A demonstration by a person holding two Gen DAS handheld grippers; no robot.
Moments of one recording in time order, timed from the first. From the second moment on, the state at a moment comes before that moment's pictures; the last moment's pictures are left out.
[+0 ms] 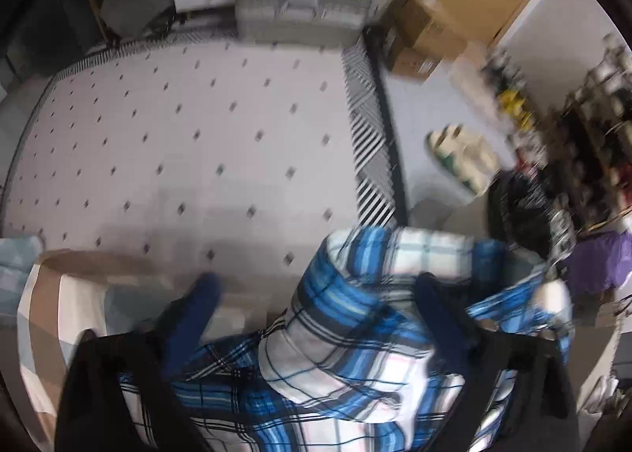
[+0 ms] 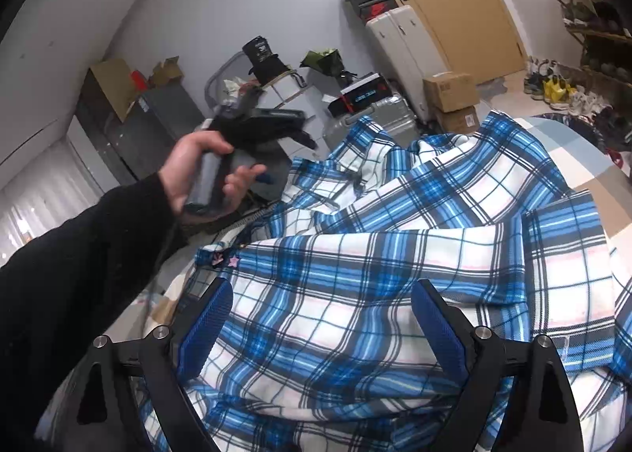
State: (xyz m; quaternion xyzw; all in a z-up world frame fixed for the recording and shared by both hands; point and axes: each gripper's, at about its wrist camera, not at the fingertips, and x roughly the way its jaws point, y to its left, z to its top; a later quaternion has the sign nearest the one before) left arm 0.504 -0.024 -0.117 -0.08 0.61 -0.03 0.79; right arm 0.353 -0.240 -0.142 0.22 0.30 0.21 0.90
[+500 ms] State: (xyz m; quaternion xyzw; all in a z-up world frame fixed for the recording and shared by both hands) left arm 0.344 -0.028 -0.031 0.07 0.50 -0.16 0.85; right arm 0.347 -0.263 -0.142 0.26 0.27 0.21 0.90
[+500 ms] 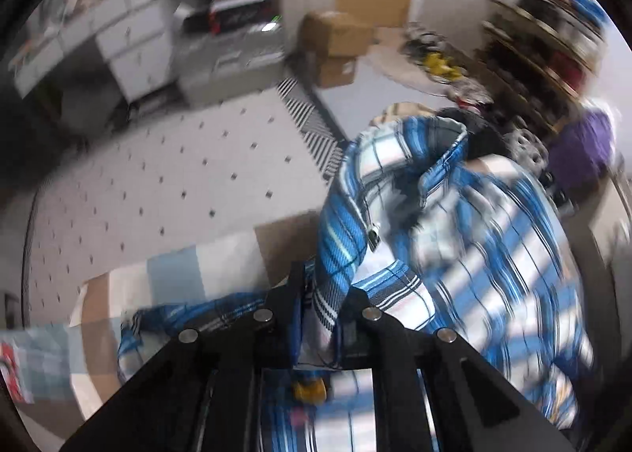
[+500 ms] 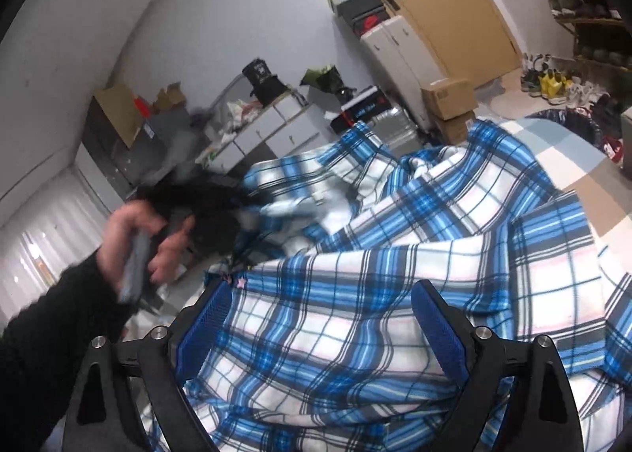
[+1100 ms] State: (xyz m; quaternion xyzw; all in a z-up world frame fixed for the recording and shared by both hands) left arm 0.301 -0.005 -0.037 0.00 0.49 -0.22 0.84; right arm 0.503 -0.203 -0.071 -0.06 0.43 0.06 0.90
